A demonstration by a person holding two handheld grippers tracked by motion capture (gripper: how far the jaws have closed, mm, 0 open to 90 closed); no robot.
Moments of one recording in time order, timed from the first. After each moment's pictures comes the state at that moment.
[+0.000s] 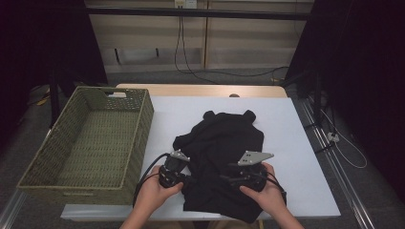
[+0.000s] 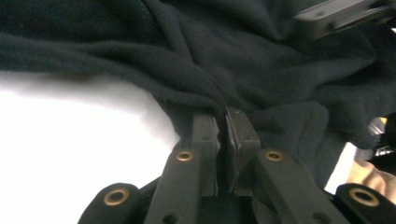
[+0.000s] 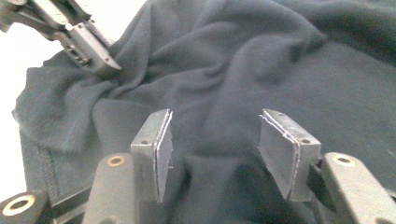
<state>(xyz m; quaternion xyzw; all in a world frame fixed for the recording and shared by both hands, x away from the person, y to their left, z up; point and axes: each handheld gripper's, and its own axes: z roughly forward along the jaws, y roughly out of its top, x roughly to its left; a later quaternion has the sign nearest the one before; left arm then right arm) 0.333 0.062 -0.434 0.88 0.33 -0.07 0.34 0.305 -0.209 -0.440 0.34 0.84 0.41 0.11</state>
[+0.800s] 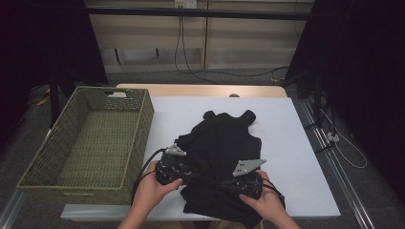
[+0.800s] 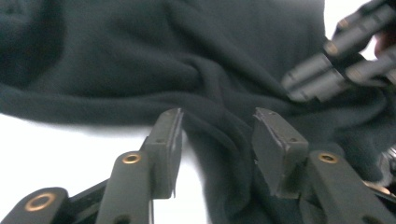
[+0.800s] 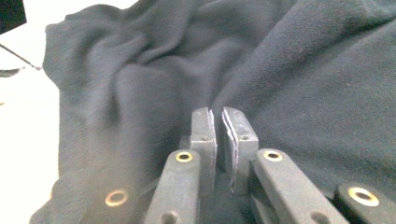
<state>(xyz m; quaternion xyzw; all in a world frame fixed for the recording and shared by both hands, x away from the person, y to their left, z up) 0.339 0.068 -0.419 0.86 0.34 -0.03 0.38 0.290 -0.201 -0.452 0.30 0.87 0.38 0.04</state>
